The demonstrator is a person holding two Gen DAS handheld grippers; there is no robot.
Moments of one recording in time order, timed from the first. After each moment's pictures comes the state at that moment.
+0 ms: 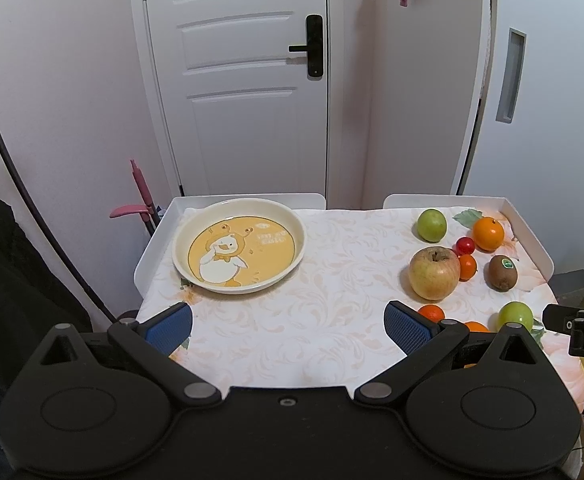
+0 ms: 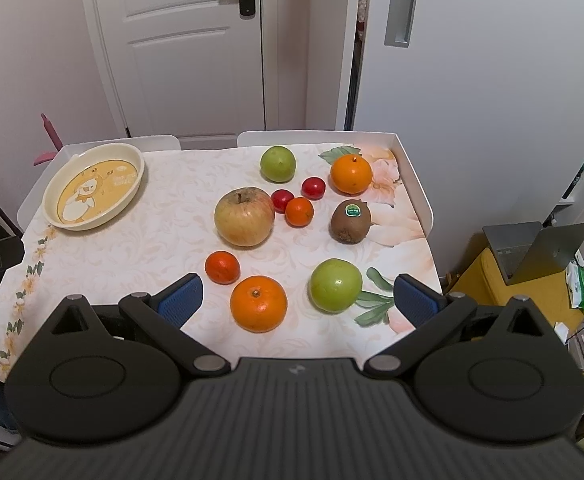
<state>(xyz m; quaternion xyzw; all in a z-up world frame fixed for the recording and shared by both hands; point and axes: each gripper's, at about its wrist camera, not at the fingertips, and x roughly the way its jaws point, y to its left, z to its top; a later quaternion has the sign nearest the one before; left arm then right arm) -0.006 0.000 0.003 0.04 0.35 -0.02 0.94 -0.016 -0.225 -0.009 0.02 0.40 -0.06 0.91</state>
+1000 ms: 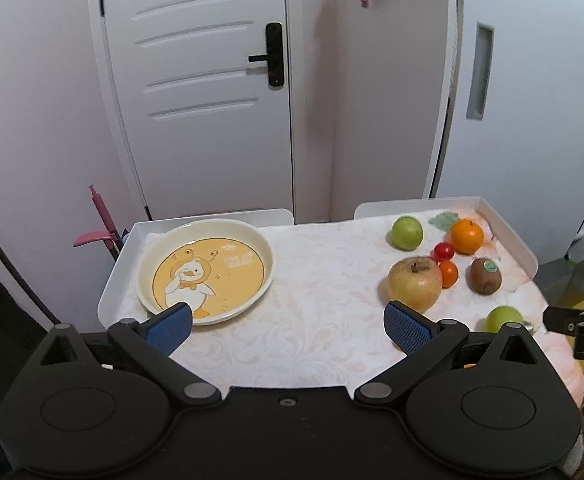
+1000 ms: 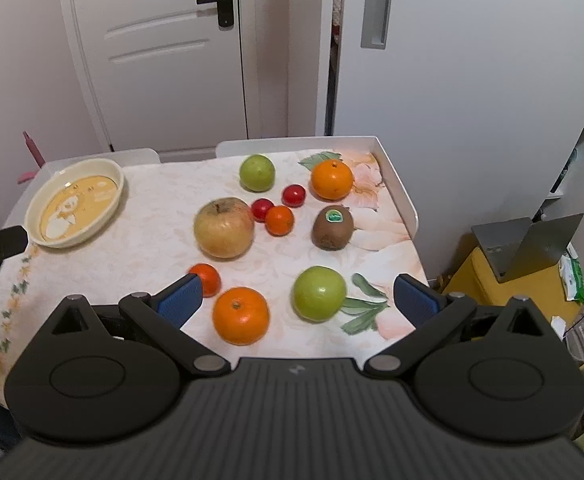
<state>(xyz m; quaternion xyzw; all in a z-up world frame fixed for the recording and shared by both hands) 0.022 -0.008 -0.009 0.06 0.33 -0.08 0.94 -0.014 -0.241 -0.021 0.03 0.38 -0.09 0.92</state>
